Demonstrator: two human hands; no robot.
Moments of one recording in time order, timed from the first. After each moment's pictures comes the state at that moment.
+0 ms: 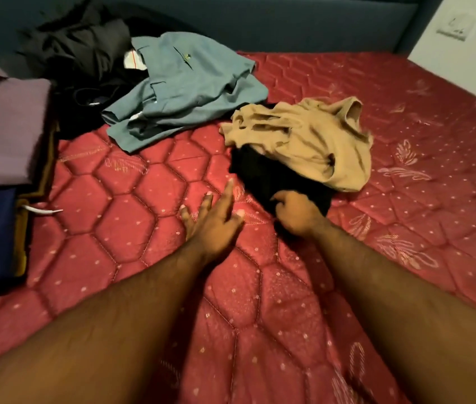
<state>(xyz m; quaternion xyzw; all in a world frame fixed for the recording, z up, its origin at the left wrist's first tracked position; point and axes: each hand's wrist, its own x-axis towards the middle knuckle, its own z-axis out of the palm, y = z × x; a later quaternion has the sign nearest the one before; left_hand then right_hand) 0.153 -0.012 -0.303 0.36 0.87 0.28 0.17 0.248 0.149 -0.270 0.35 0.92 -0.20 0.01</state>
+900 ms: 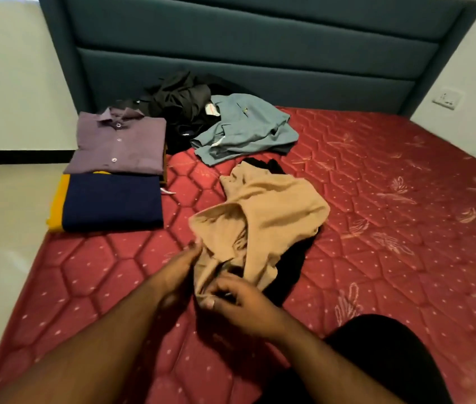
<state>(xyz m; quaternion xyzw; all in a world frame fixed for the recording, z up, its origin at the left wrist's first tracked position) 0.222 -0.285 -0.250 0.02 0.52 0.71 0.48 0.364 -0.188 -0.214 0.00 0.88 -0.48 0.00</state>
